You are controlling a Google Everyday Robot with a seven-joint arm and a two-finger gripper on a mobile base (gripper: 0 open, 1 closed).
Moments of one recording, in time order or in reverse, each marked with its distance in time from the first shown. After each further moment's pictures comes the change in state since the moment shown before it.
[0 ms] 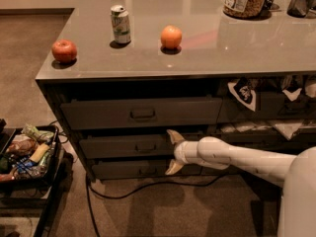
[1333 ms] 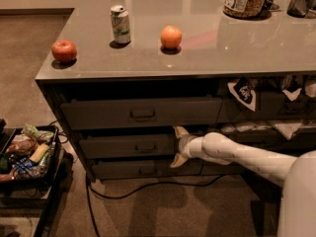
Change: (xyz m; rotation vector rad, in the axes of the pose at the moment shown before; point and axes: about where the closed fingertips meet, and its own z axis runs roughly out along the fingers) arm 0.027 -0.029 -0.001 0.054 0.008 -0.048
